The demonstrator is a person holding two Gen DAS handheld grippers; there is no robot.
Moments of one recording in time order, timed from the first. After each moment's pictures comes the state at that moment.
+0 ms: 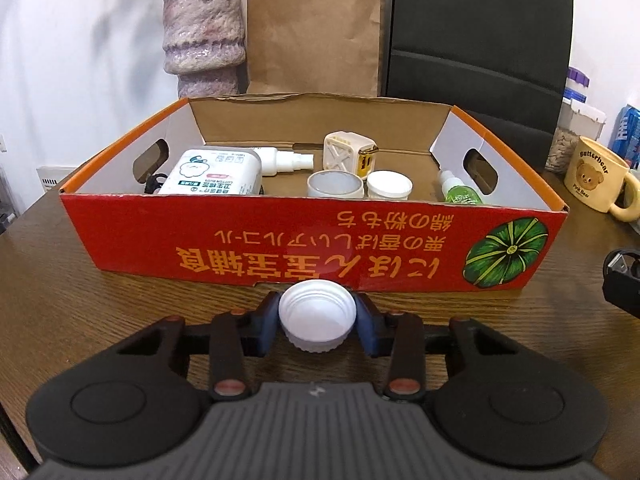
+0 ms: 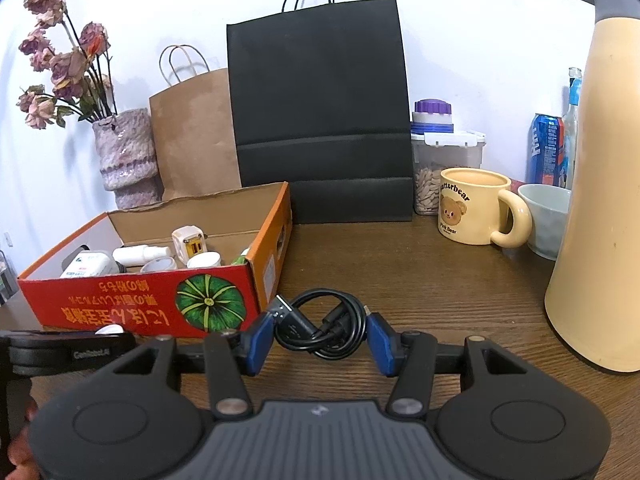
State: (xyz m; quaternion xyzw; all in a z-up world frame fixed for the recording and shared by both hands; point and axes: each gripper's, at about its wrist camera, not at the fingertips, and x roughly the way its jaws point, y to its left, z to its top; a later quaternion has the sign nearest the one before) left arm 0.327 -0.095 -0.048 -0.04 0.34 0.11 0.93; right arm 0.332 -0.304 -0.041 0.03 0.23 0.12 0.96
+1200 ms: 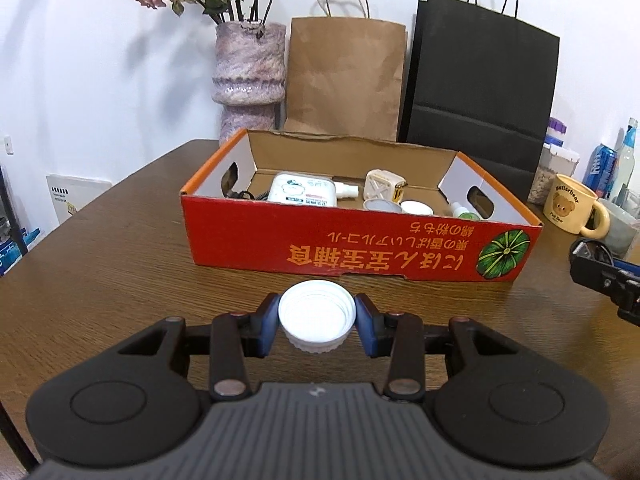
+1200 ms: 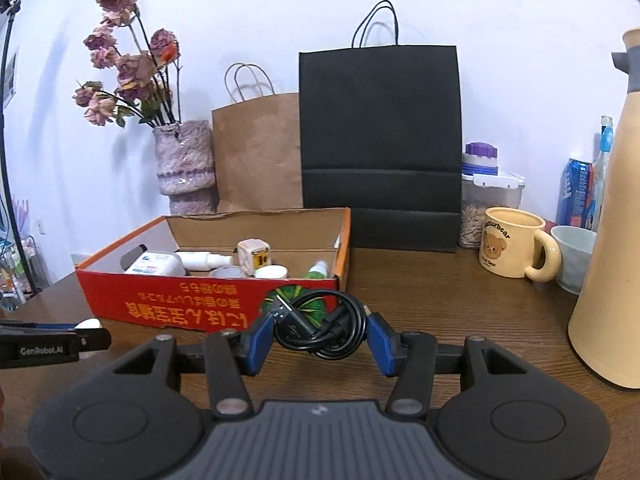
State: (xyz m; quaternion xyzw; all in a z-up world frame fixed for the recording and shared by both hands) left arm 0.235 -0.039 -0.014 -0.06 0.28 0.09 0.95; right arm 0.284 -0.271 -0.020 0.01 0.19 0.17 0.97
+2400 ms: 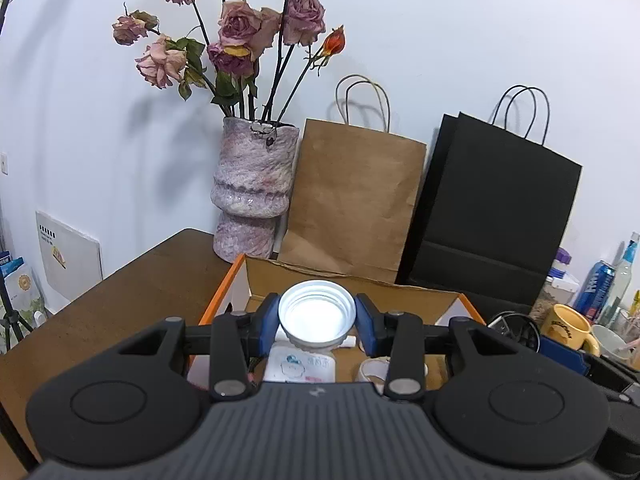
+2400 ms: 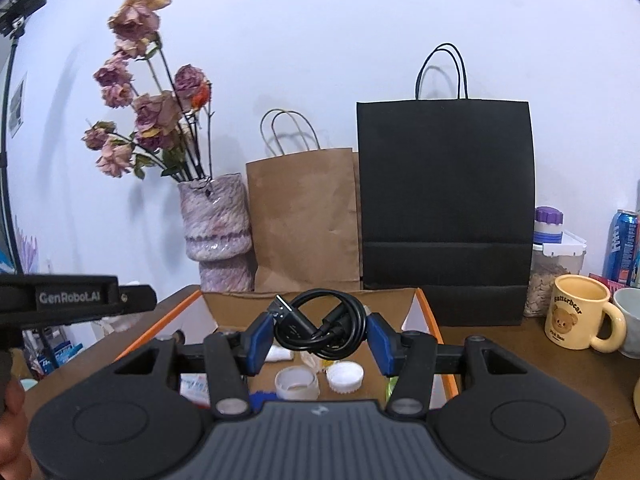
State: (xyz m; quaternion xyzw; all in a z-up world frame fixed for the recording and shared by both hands) left arm 0.303 0.003 0.064 -0.11 0.18 0.09 0.97; right arm 0.335 -0.176 0.034 0.03 0.14 0.18 0.97
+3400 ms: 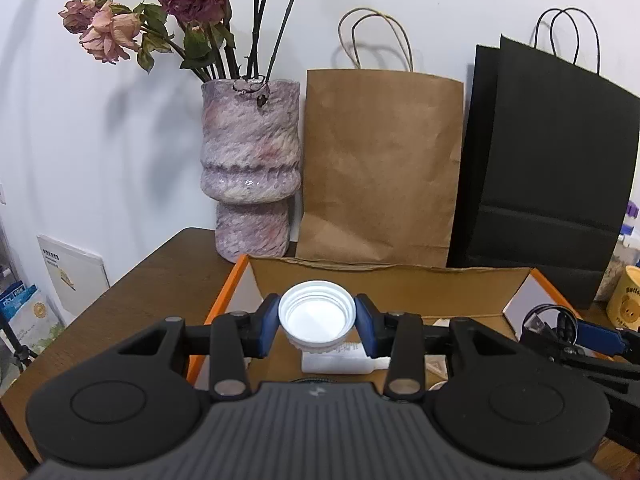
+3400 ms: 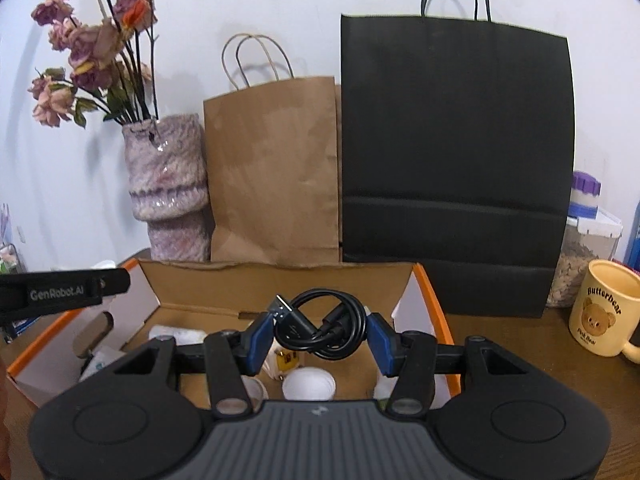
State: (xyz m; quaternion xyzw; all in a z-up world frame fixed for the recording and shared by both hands) left arm 0.403 0.020 0.024 -0.04 0.23 0.11 0.97; right arm 0.441 -0.152 -0.004 0.00 0.21 0.16 0.96
